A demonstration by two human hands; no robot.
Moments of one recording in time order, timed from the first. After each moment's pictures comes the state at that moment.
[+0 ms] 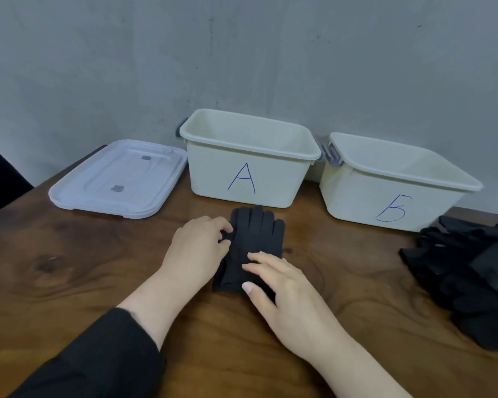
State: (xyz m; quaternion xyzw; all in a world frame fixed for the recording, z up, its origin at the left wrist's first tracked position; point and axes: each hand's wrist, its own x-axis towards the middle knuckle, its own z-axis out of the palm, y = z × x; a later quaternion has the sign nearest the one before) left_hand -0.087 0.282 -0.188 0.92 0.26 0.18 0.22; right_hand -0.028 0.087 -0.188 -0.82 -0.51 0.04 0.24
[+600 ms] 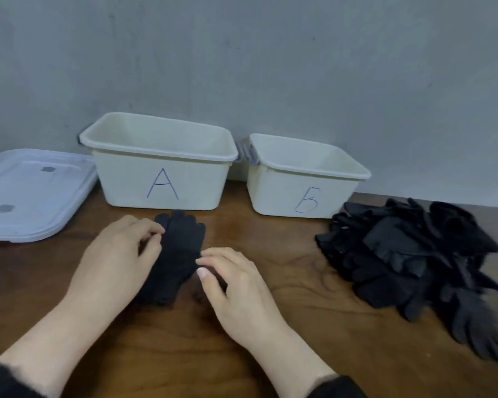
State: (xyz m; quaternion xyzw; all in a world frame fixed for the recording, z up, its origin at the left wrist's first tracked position) left_hand -0.099 0.257 -0.169 0.90 0.21 0.30 0.22; right_hand -0.018 0.066 -0.185 -0.83 -0.45 -0.05 0.33
